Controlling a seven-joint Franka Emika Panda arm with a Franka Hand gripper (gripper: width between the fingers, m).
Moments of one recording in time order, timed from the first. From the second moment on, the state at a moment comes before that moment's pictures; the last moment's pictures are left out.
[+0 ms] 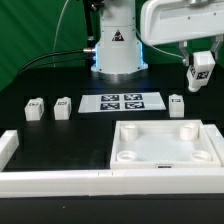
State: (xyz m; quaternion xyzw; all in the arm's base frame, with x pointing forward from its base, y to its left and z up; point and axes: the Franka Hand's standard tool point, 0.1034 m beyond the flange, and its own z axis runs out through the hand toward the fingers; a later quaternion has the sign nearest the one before) arm 0.473 0.139 0.138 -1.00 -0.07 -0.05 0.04
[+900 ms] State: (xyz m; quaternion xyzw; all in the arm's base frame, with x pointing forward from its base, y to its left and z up) arm 0.521 0.128 0.149 -0.99 -0.09 -0.06 0.05
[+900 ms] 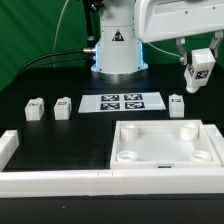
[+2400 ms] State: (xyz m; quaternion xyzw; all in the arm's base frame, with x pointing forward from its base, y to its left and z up) arm 0.600 0.087 0.130 -0.95 -0.10 -0.28 0.03
